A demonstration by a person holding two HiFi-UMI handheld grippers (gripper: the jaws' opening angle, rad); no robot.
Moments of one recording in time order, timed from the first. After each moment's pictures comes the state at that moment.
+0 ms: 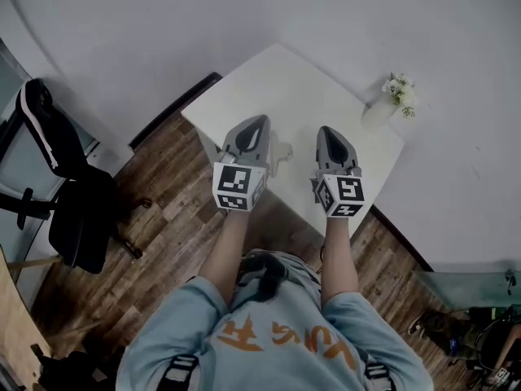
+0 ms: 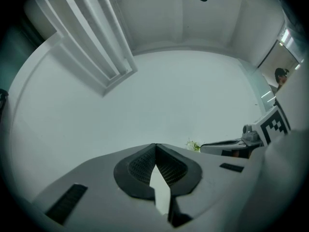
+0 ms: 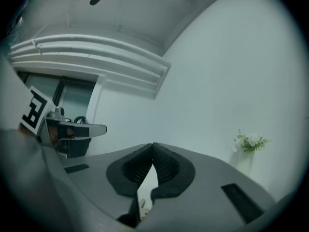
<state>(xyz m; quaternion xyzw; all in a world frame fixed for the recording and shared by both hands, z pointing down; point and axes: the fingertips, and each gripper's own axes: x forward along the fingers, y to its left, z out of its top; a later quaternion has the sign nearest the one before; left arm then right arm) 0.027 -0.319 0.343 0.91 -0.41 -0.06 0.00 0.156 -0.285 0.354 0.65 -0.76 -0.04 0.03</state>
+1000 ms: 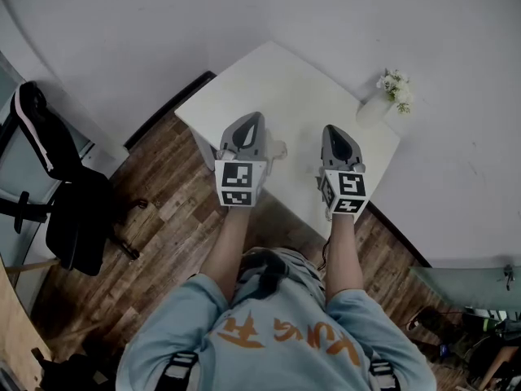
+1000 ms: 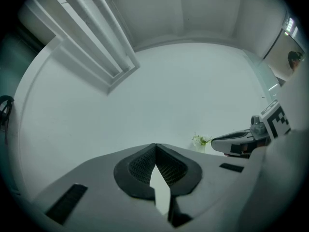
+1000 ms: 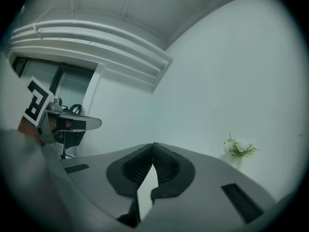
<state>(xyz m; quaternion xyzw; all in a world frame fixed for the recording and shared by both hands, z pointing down) 0.034 -0.332 0.355 0.90 -0.44 -0.03 0.00 0.187 -0.286 0.361 0.67 -0.74 -0.05 0.09</state>
